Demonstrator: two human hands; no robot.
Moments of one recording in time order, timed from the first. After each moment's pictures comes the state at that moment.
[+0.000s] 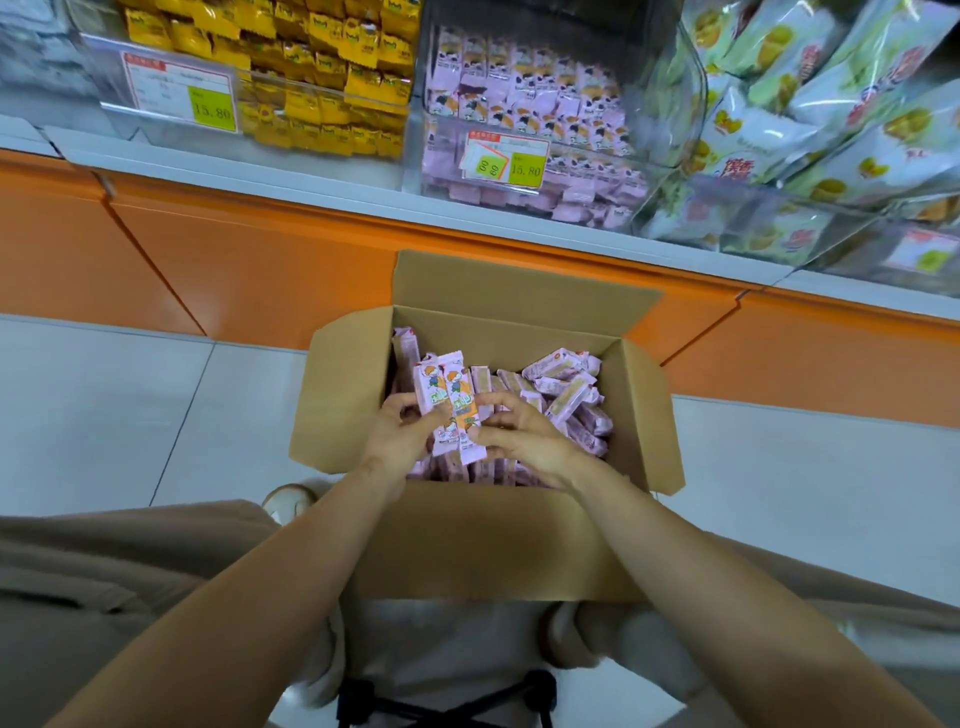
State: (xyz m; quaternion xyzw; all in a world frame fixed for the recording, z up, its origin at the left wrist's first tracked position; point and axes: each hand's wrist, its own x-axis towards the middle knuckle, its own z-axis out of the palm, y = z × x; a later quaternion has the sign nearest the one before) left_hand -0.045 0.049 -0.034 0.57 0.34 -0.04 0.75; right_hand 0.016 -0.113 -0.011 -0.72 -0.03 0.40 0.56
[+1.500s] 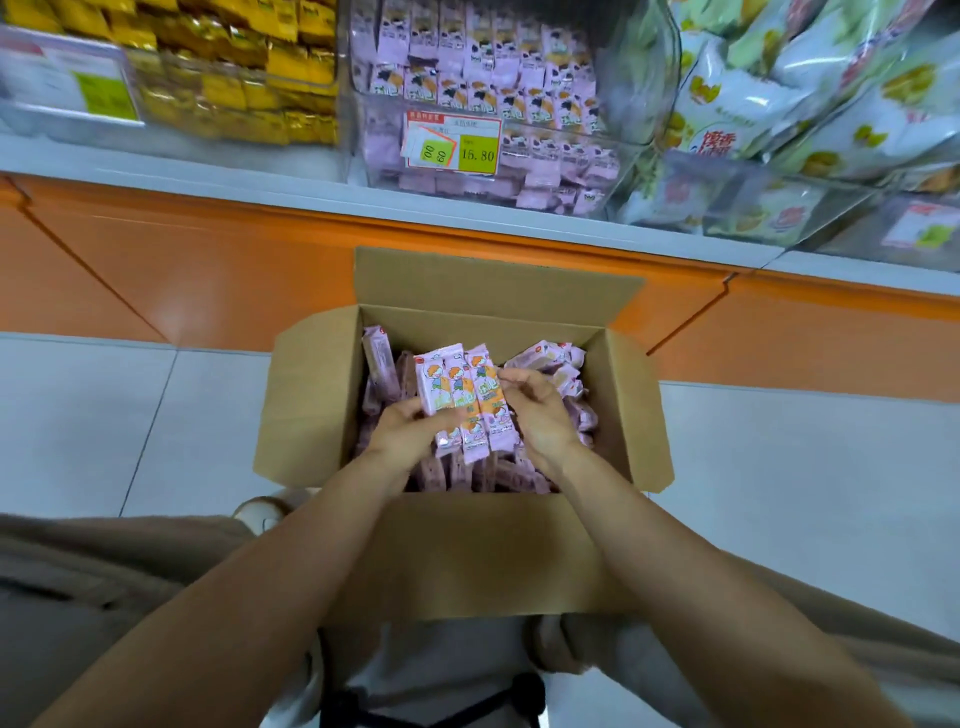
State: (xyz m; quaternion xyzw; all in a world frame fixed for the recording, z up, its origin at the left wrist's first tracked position) left_hand -0.014 0.022 -0.041 0.56 0.29 -0.14 0.76; right_hand 0.050 -0.128 -0.030 -0.71 0.10 0.21 0.67
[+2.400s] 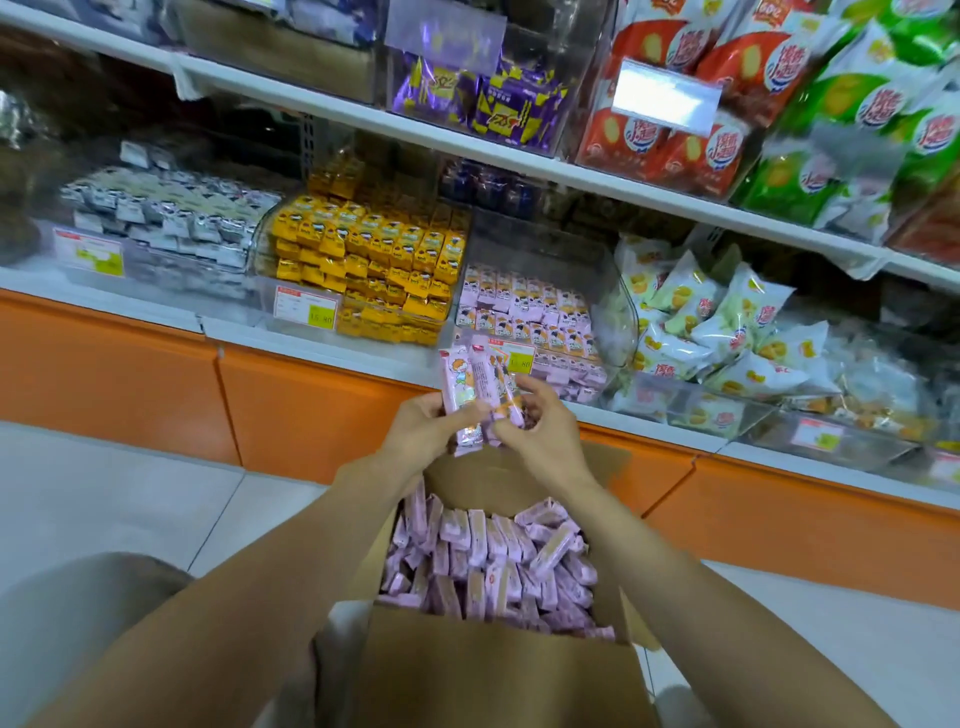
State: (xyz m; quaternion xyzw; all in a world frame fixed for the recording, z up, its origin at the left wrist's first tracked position) left_hand -0.004 0.086 0.144 0.58 0.14 0.03 0.80; right_hand 0.045 -0.064 0.166 -0.85 -0.17 0.05 0.49
